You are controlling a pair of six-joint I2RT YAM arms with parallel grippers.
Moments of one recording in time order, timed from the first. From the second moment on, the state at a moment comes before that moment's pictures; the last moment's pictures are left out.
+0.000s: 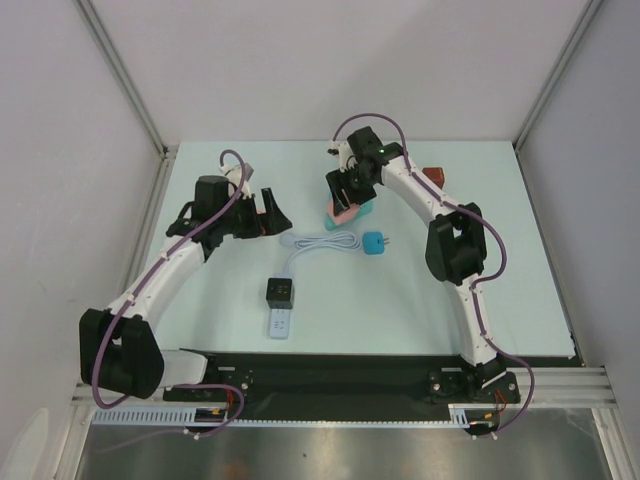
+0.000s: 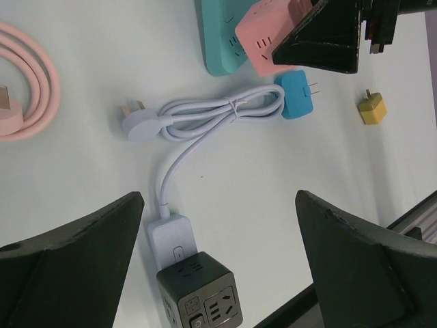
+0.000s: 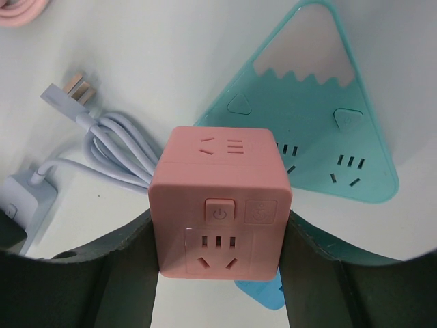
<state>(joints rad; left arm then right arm) -0.22 1.30 0.99 -0.34 0.40 -0.37 0.49 2.30 2.15 -0.91 -0.29 -0.04</state>
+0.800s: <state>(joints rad) -0.22 1.28 0.99 -0.35 0.39 -0.37 0.50 2.30 2.14 -0.87 -0.25 0.00</state>
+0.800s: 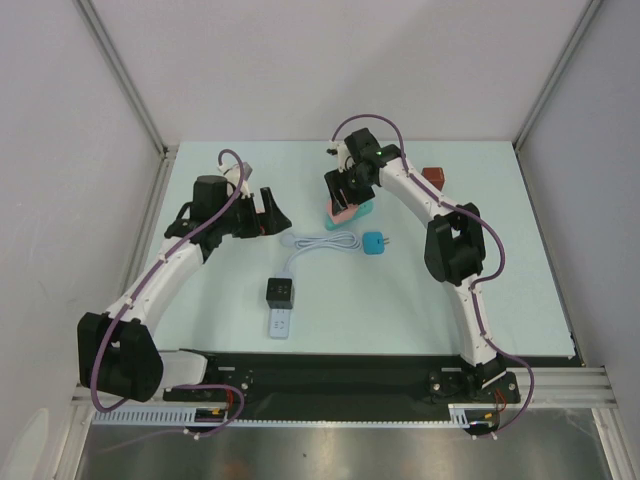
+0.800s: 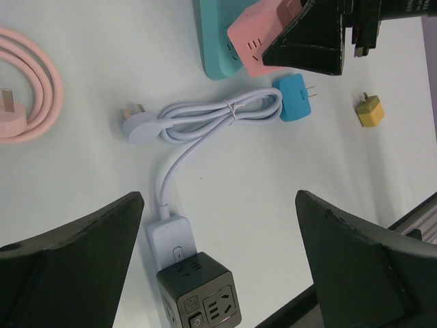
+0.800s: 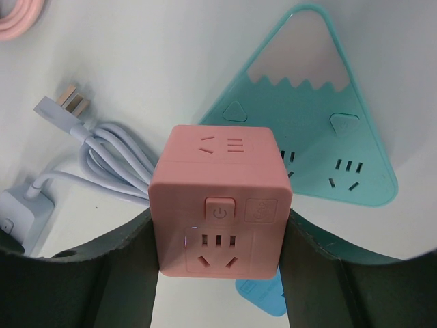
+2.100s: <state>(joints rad) -0.20 1.25 0.99 -0.35 0.37 -0.38 0.60 2.36 2.20 -0.85 -0.02 0.03</state>
